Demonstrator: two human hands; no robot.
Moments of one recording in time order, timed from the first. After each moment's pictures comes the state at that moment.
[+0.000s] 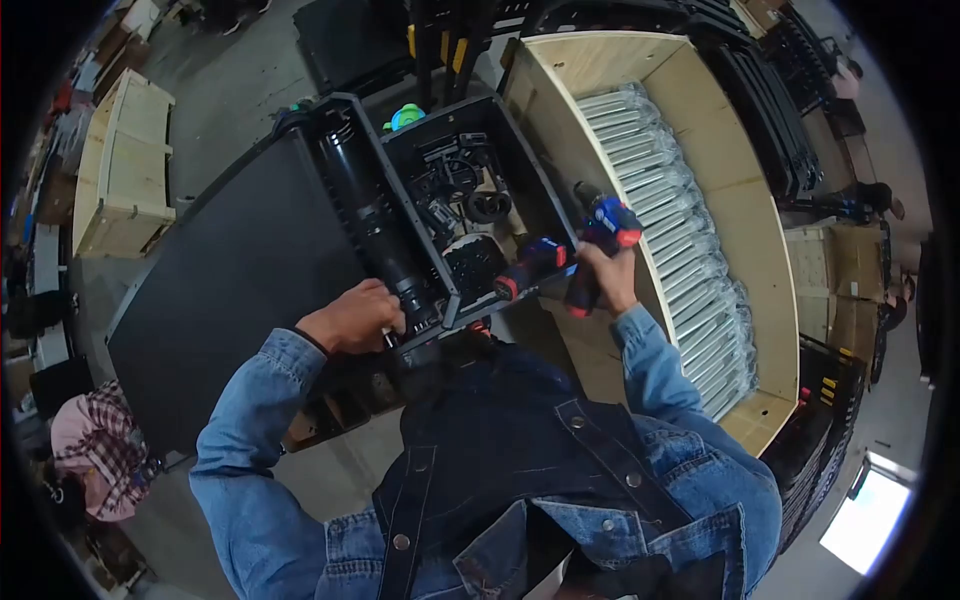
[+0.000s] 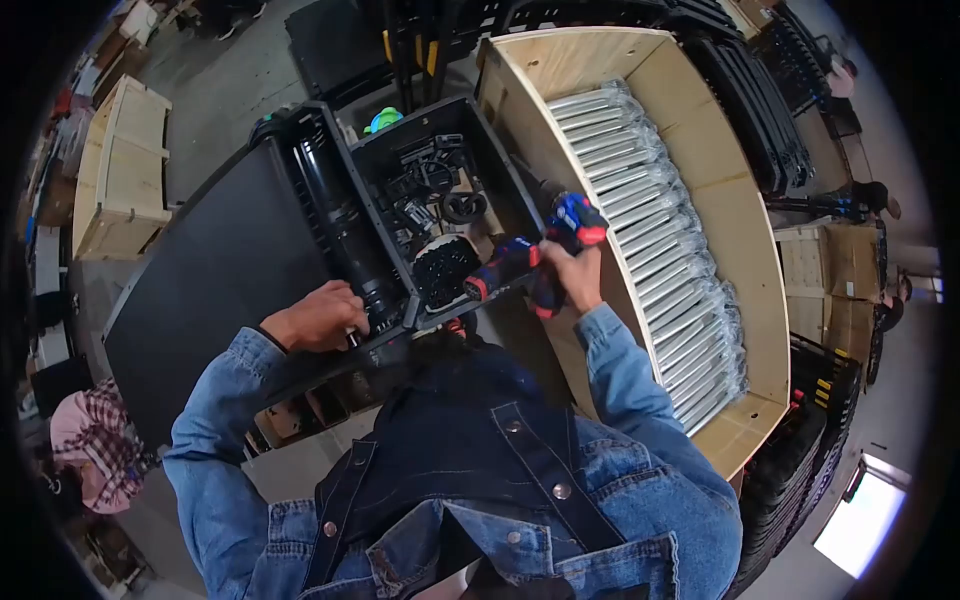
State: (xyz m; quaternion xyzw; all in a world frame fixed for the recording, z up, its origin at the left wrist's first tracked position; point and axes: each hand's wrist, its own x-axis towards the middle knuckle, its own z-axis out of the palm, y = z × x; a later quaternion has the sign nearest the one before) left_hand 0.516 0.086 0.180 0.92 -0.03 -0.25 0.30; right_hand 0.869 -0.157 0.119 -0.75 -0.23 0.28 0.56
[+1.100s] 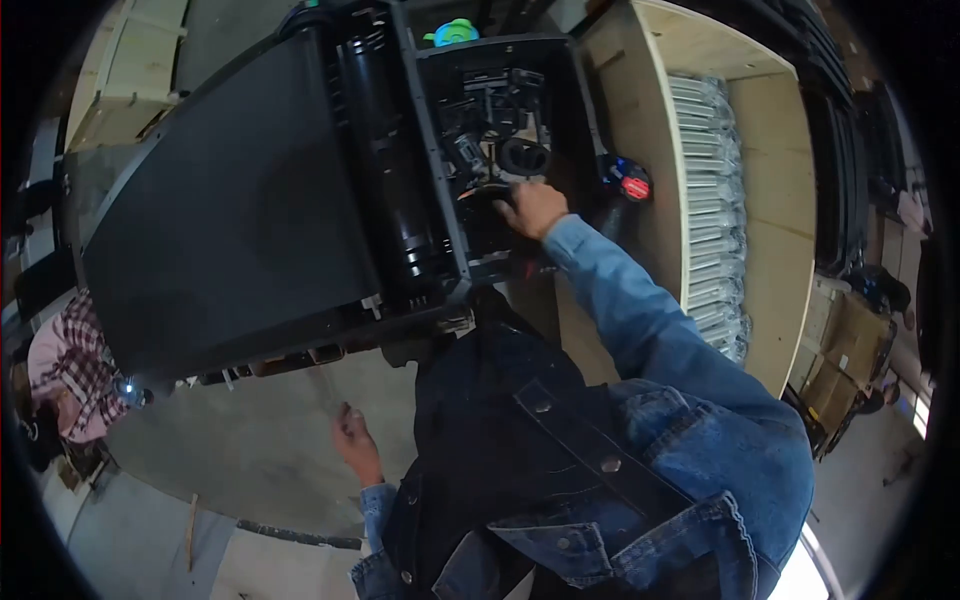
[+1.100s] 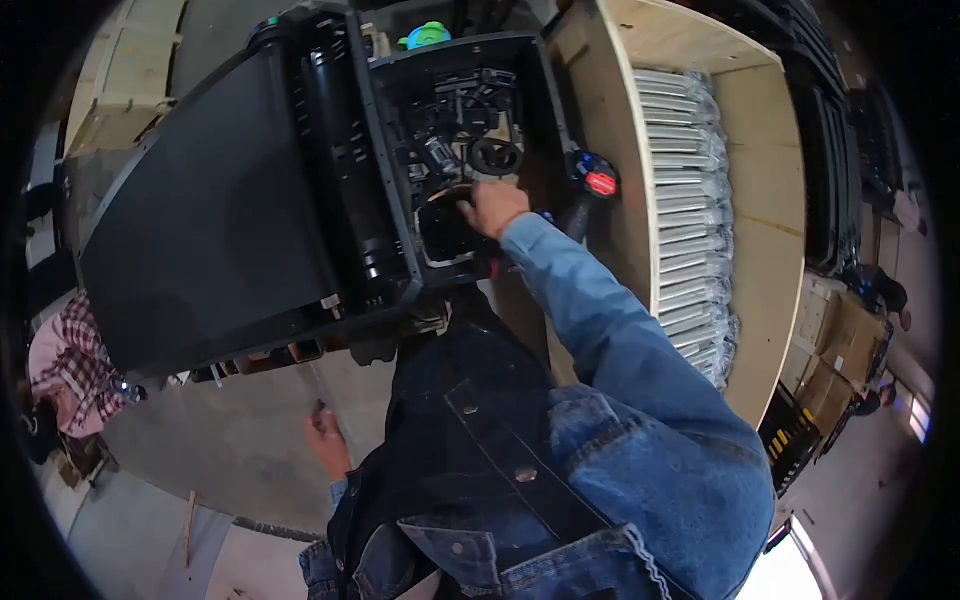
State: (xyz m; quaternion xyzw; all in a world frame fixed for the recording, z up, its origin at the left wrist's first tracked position) left_hand 0.355 -0.251 0.108 0.38 0.83 0.18 0.36; right_hand 0.816 -0.002 0.035 -0.72 -0.60 0.32 -0.10
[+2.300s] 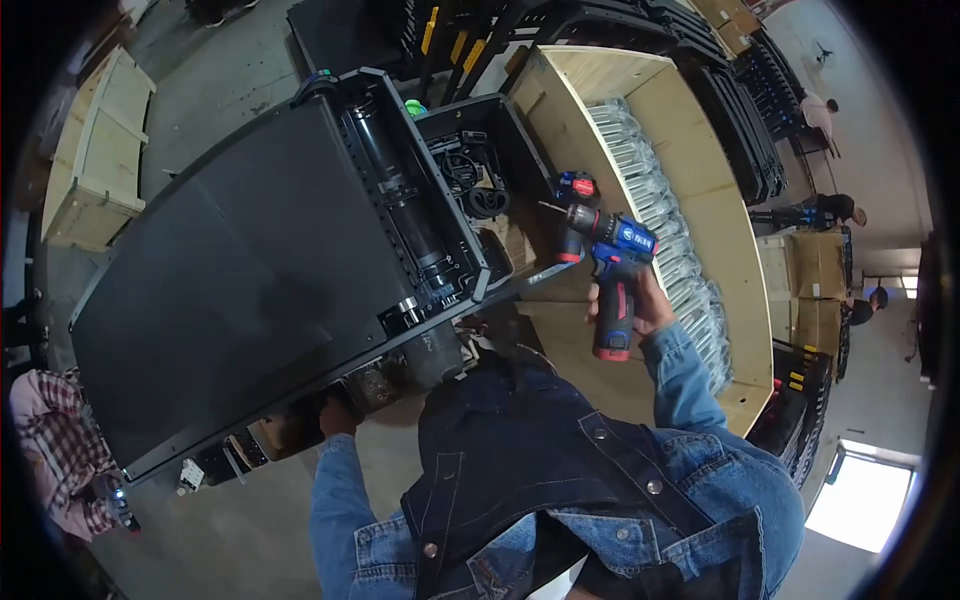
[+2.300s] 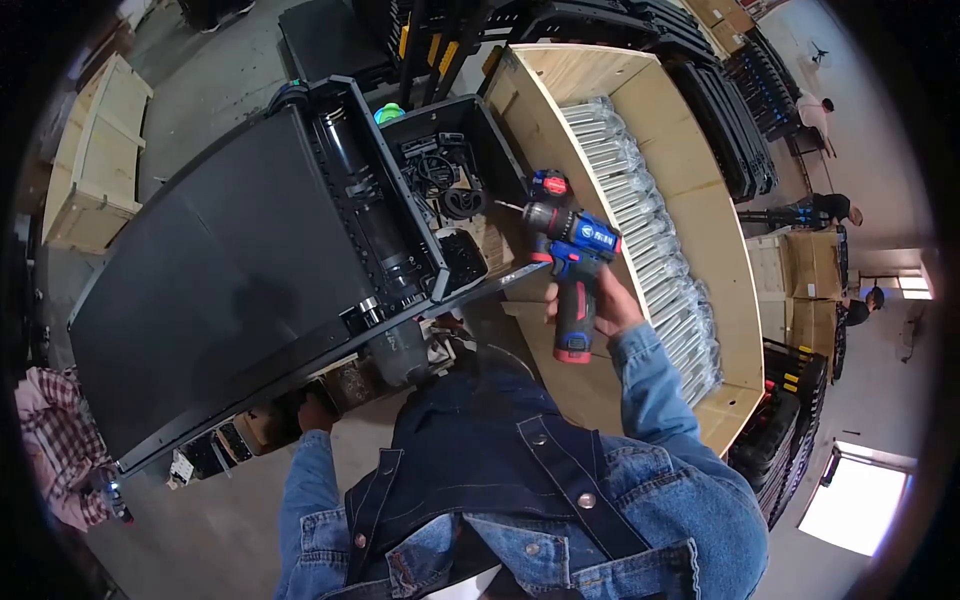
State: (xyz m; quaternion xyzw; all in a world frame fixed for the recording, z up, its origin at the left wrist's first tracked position) left_hand 0.229 -0.115 -0.119 0.71 0.64 -0.20 0.20; right_hand 0.802 -0.213 0.215 -0.43 -0.04 0.69 0.59
